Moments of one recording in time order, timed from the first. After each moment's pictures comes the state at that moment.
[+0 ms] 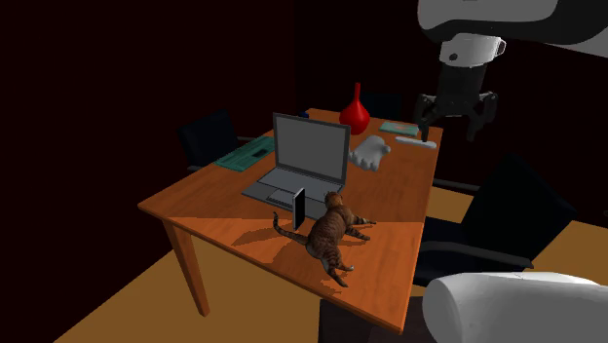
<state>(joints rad) -0.02 -0.77 0.01 -2.28 -0.08 1.55 0.17</state>
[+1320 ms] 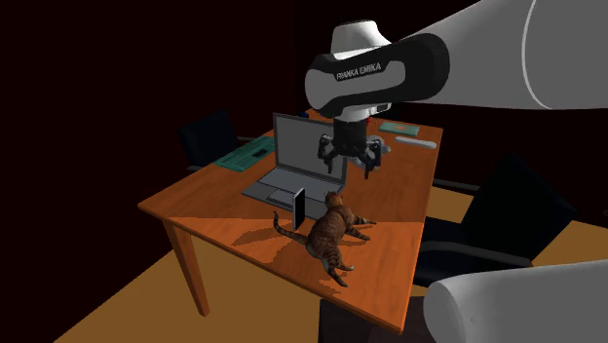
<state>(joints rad) 0.03 -0.59 0.41 -2.40 0.13 1.91 0.72</state>
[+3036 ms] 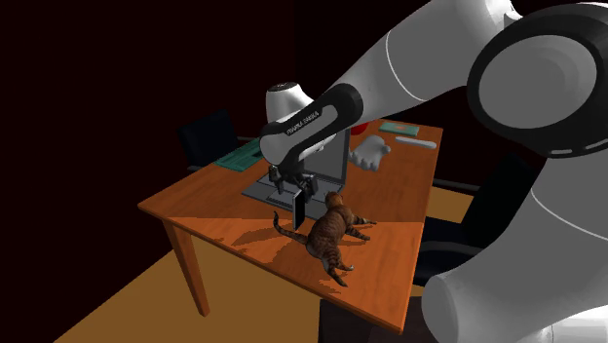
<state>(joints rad) -0.07 -0.03 0.75 -2.22 -0.14 2.26 1.30</state>
